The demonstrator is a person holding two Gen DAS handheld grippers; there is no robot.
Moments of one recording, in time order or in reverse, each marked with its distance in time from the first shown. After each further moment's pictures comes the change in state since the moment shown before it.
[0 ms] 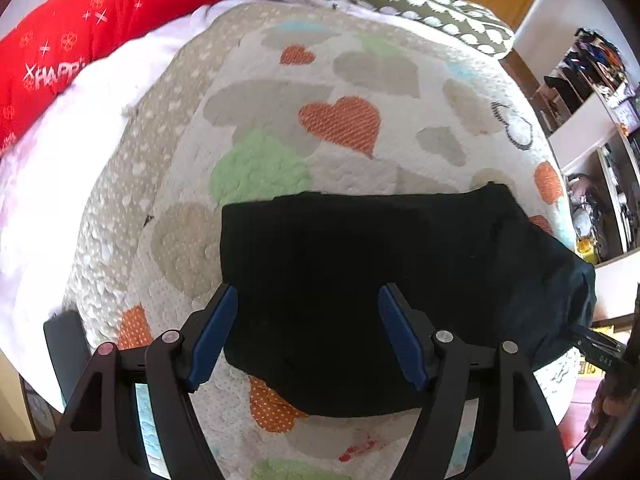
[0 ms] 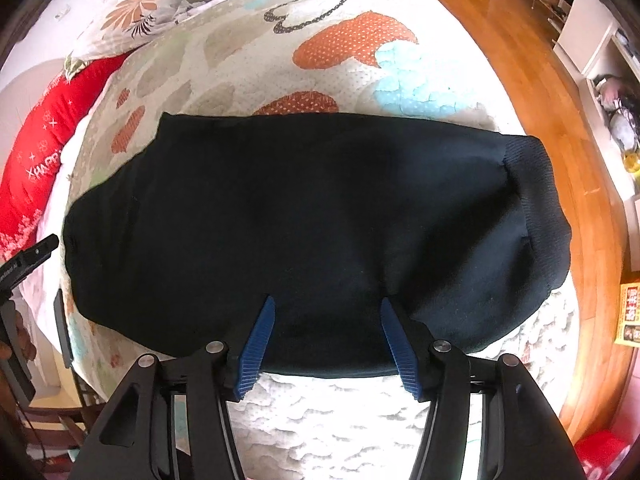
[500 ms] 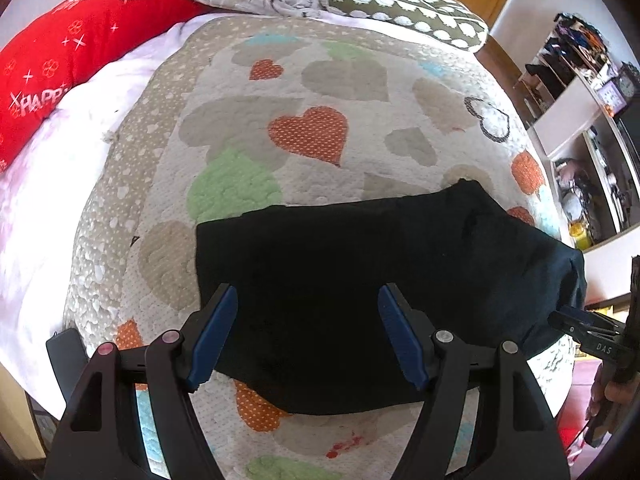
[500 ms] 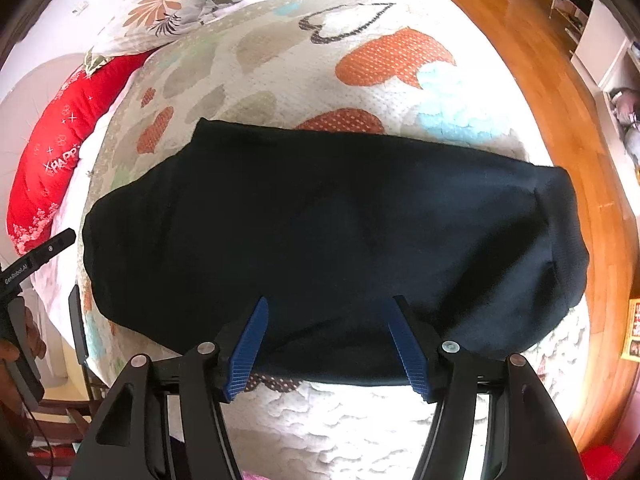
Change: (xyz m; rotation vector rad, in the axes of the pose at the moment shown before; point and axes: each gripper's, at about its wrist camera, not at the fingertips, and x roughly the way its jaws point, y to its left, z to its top) left arm -0.009 -0.022 0.006 0.067 -0.010 -0.028; right arm -0.006 0.017 0.004 -0.033 0.001 0.034
